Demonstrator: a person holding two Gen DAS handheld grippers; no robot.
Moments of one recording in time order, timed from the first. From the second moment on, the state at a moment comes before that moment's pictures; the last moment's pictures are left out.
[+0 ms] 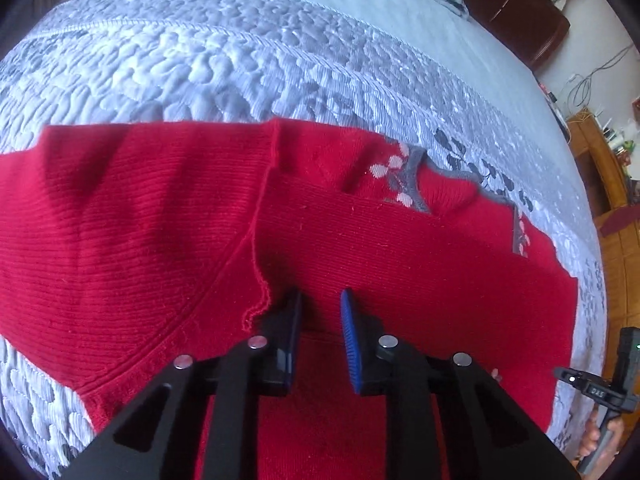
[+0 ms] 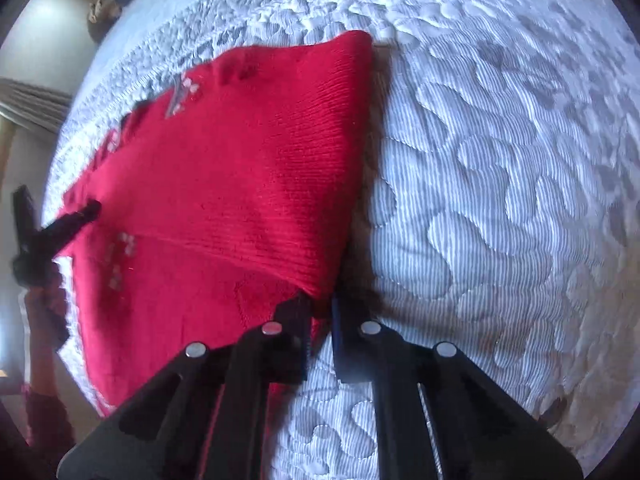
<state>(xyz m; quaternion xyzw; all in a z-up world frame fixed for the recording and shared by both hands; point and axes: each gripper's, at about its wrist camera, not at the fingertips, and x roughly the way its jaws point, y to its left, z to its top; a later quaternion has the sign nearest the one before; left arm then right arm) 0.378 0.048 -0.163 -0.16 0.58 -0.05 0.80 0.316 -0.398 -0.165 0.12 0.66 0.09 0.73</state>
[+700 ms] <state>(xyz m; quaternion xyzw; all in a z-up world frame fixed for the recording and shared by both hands) 0.292 0.361 -0.119 -0.25 0.52 0.22 0.79 0.287 -0.289 -0.112 0.01 0.62 0.14 0.77</state>
